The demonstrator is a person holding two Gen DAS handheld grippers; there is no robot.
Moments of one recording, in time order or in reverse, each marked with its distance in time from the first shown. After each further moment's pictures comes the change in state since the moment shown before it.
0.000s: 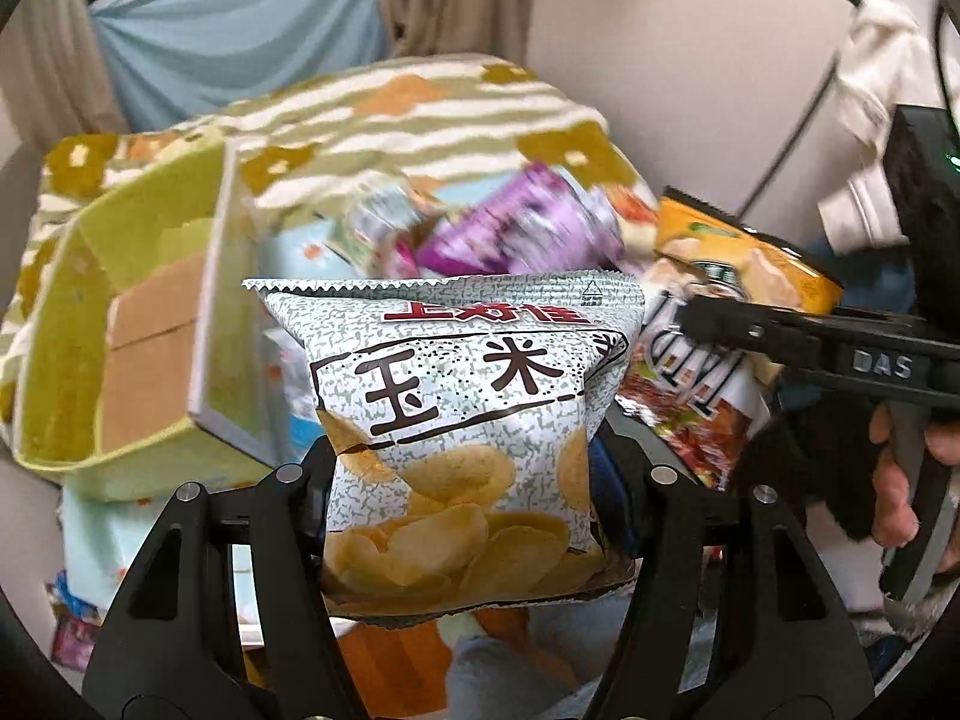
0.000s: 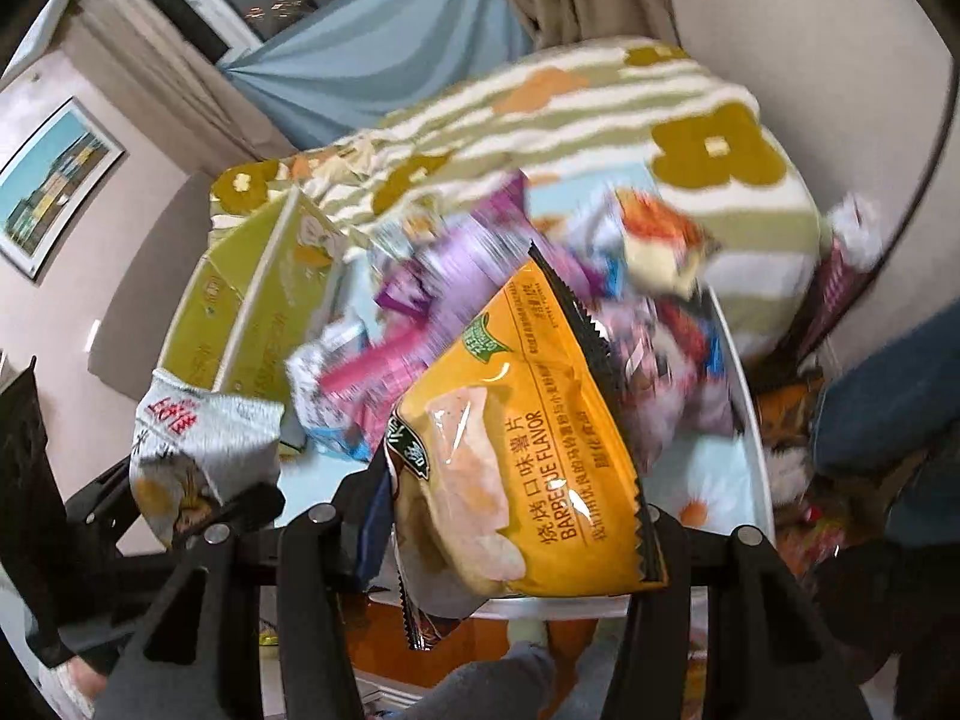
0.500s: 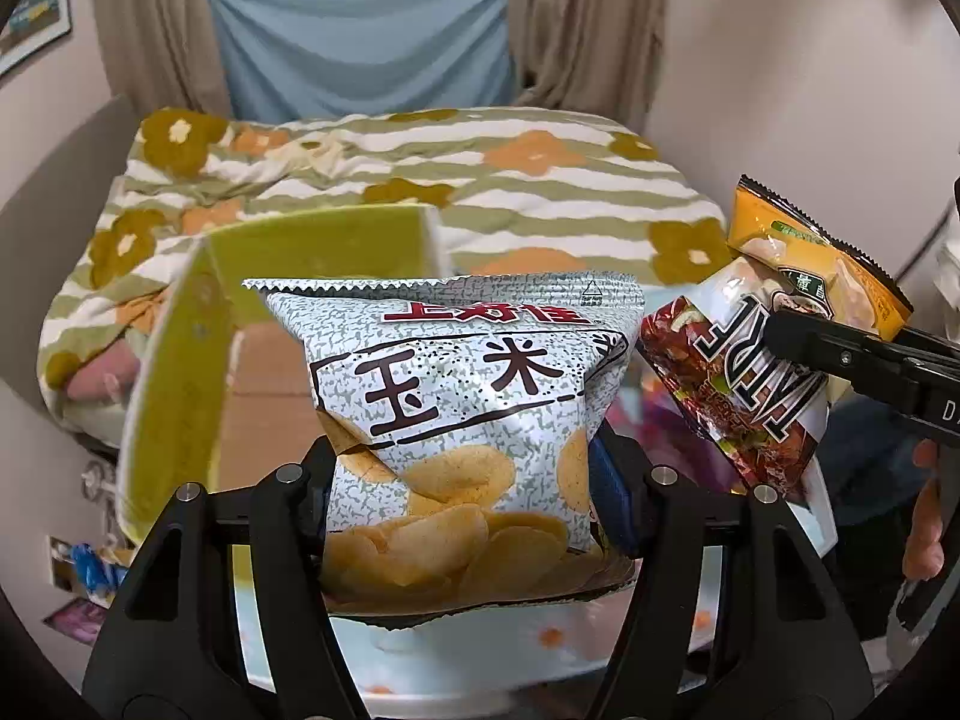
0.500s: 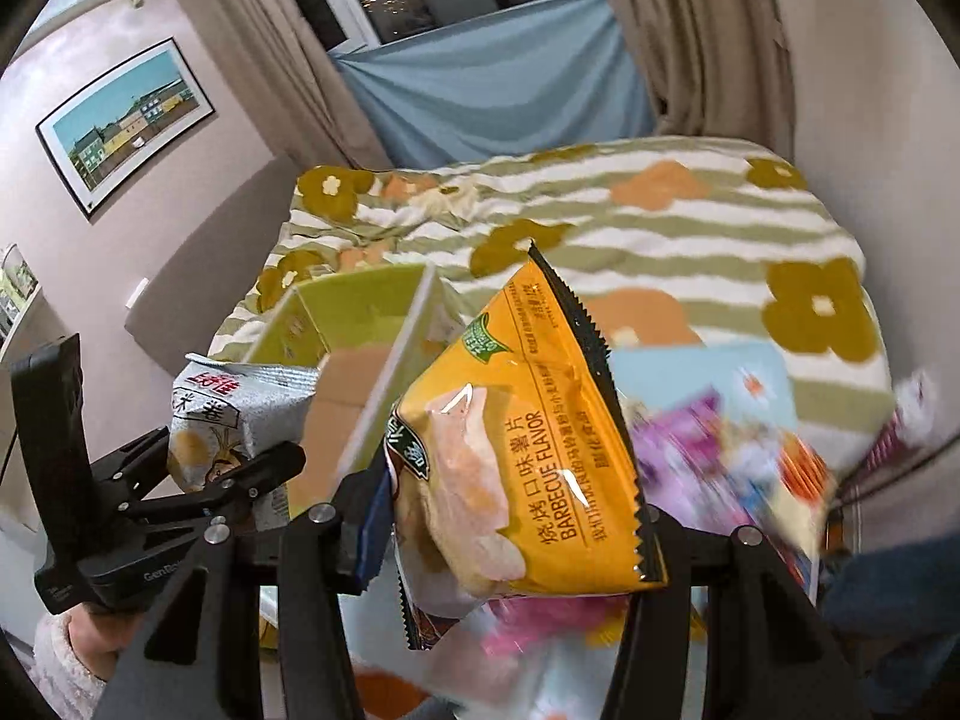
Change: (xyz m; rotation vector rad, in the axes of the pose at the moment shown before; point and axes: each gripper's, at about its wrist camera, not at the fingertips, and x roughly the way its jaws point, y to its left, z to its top) left arm -0.022 0.162 0.065 -0.184 -0.081 0.132; right arm 0.029 0.130 0.100 -0.244 -0.087 0.075
